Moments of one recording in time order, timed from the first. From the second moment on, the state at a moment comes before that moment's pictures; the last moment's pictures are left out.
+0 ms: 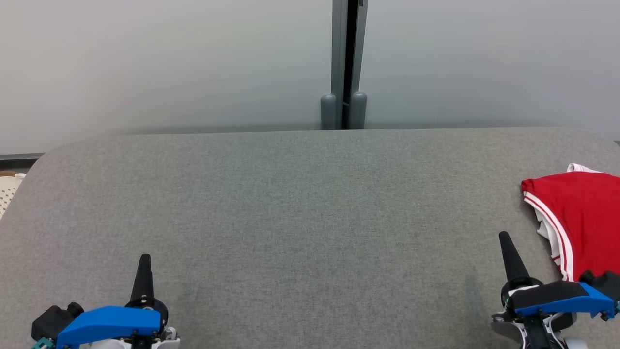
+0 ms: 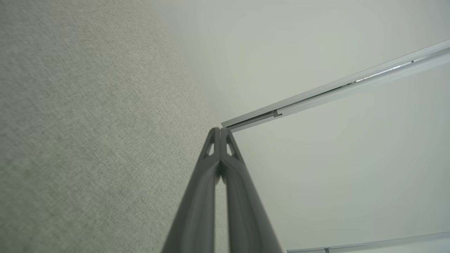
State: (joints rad) left arm -0.06 0.05 0.05 0.34 -1.16 -0.12 -0.01; right arm -0.15 -0.04 -0.08 0.39 1.11 0.13 -0.01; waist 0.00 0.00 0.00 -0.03
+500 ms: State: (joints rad) left arm -0.07 0.05 0.07 0.31 -1.29 -0.12 0.03; right arm -0.14 -0.05 -0.09 0.35 1.26 0.13 0.03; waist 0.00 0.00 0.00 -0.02
